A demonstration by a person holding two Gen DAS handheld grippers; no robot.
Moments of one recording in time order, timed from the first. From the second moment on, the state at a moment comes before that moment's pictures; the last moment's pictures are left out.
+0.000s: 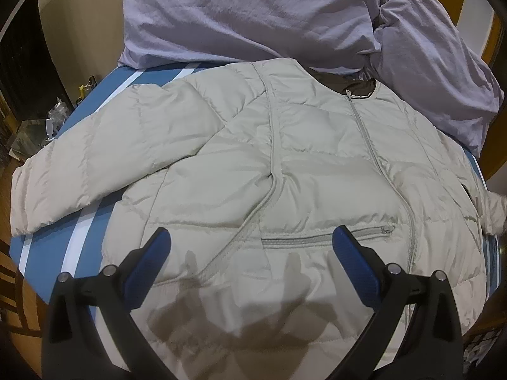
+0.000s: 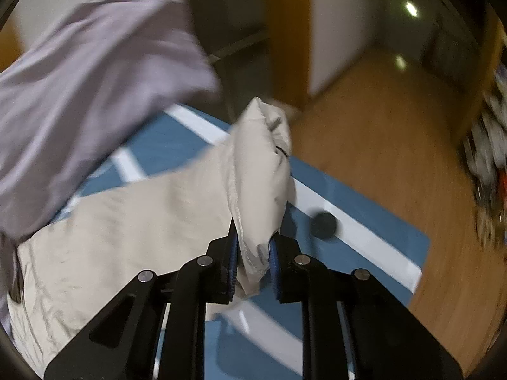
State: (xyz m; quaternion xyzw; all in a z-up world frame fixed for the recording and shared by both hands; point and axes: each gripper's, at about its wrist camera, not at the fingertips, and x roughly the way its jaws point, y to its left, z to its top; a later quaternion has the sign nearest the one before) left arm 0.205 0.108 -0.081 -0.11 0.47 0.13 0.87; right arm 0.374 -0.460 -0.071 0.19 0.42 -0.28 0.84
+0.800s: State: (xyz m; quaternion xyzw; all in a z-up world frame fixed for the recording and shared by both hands) left arm 0.175 0.136 -0.064 -0.15 0.46 0.17 0.86; right arm 0.416 -0.029 -0.081 0.04 0.50 0.19 0.84
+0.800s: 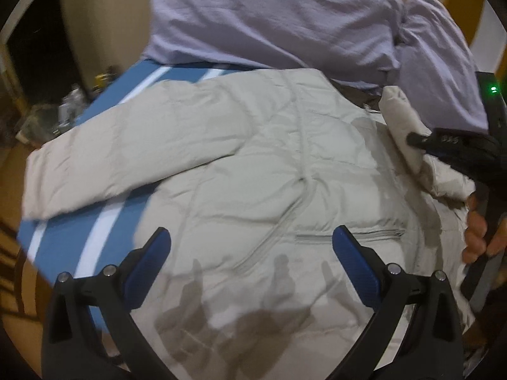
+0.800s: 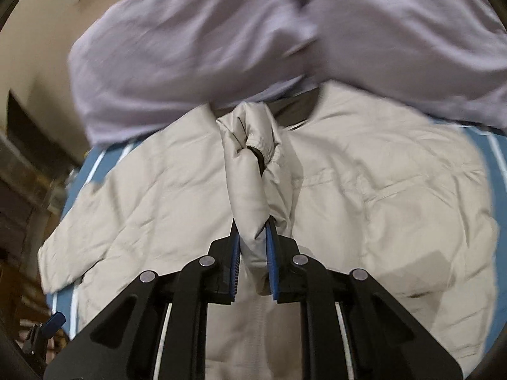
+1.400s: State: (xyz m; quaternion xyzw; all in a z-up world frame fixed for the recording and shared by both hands) left arm 0.113 0.257 -0.059 -0.21 0.41 0.25 0.85; right arm 0.417 -0.040 -0.081 0.01 0.47 0.08 0.88
